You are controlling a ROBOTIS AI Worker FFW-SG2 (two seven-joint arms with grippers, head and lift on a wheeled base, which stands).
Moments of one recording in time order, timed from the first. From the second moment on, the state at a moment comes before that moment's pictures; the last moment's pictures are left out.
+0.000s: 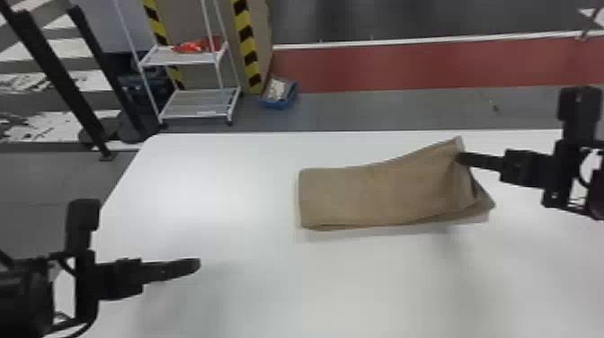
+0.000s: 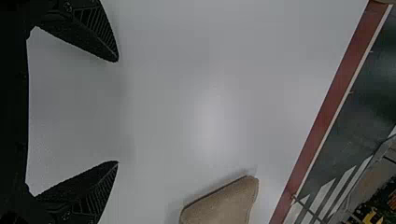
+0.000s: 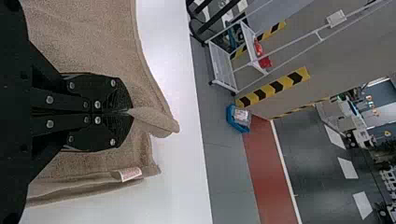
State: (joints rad) left arm 0.13 0.24 0.44 -2.01 0.02 1.32 -0.89; right arm -0.38 0.00 -0.25 -1.62 0.14 1.10 0.70
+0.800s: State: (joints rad) left arm 0.13 0.24 0.44 -2.00 0.02 1.32 -0.89; right arm -0.39 0.00 -0.24 -1.60 0.27 1.15 0.66
